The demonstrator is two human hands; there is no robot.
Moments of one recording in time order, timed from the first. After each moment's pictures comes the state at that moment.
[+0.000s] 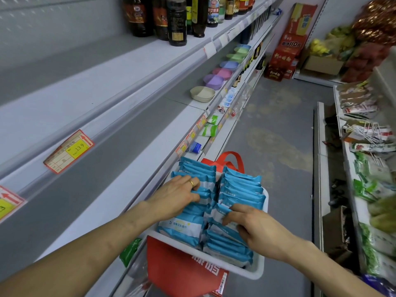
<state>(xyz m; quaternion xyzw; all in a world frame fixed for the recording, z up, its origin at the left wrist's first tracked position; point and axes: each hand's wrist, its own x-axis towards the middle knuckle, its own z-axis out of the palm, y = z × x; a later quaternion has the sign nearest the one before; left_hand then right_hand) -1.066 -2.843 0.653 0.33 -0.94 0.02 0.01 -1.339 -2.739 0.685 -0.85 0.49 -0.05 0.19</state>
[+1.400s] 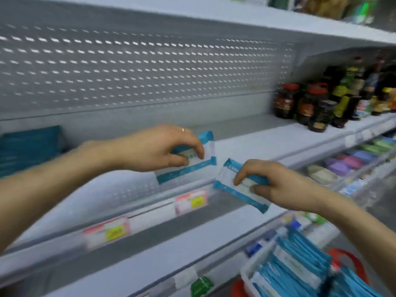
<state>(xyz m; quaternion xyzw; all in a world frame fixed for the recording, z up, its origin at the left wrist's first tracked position) -0.813 -2.678 0.990 0.58 -0.81 -0.02 0.11 -1.098 -2.827 0.920 -0.96 0.18 -0.12 0.20</state>
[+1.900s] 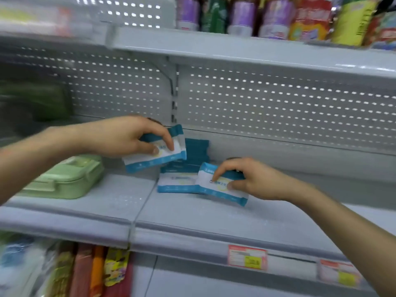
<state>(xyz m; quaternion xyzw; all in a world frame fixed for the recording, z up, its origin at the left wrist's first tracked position) -0.640 -2.376 1.044 0.84 -0.52 0.02 0.14 -0.776 -2.687 0.974 -0.97 -0.13 -0.05 0.21</state>
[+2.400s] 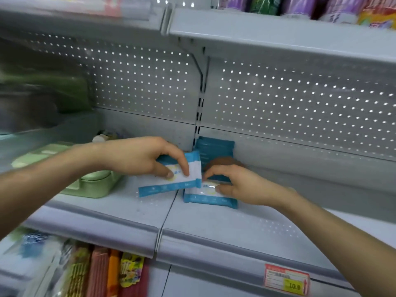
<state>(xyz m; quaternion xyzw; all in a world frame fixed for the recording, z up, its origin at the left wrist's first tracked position) -0.603 -2.348 1.000 0.82 -0.53 -0.09 0.19 -0.676 -2.638 0.931 -0.96 -0.22 -0.06 0.15</state>
